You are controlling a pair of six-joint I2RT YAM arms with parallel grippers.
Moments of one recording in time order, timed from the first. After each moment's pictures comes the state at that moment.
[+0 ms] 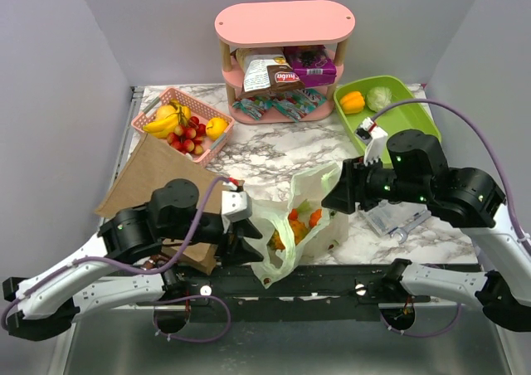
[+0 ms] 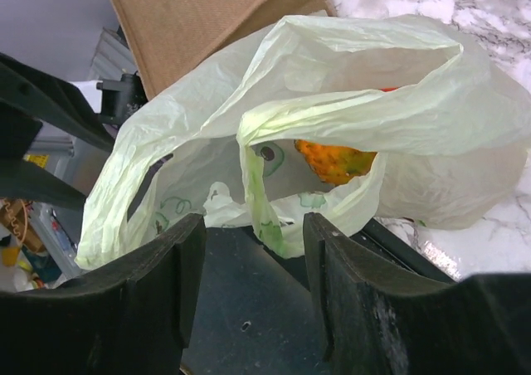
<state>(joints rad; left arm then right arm) -1.08 0.70 1.07 -0.71 0.47 -0.13 0.86 1.01 1.55 -1.15 -0.15 0.53</state>
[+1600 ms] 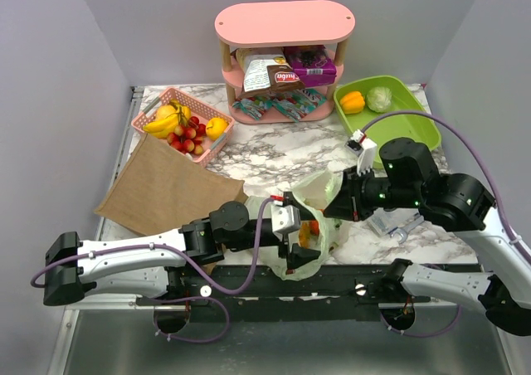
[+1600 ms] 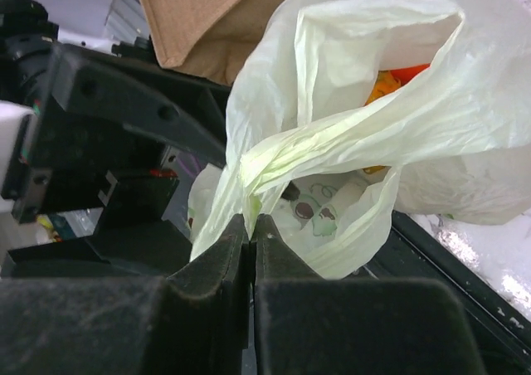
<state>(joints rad) -1.30 1.01 0.72 0.29 0.24 -0.05 0.86 0.98 1.42 -1.08 -0.25 0.52</state>
